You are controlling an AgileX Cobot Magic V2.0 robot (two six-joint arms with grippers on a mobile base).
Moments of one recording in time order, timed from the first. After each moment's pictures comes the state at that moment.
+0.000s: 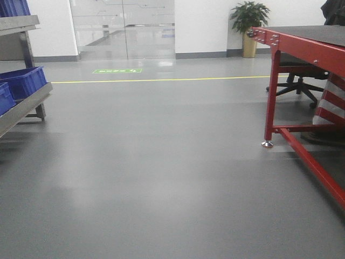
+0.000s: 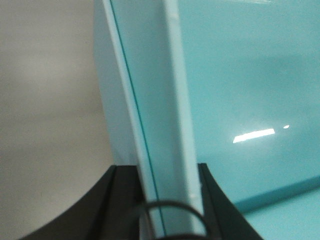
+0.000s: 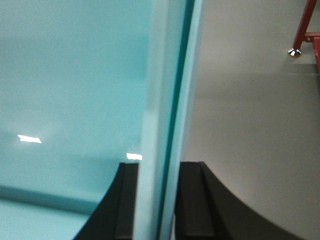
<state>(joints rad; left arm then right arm) -0.44 1.61 -2.01 -0.15 0.97 -0.11 0.24 1.51 -1.91 0.17 1.04 0.04</state>
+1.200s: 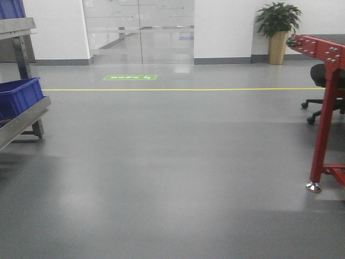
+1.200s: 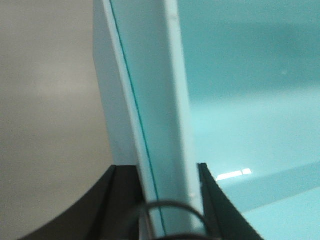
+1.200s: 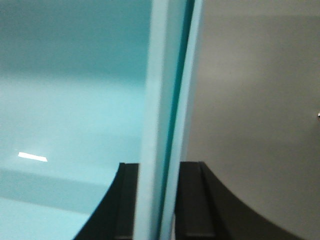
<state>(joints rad) -0.44 1.61 -2.01 -0.15 0.97 -0.11 0.24 1.51 -1.91 0.17 1.04 0.04</state>
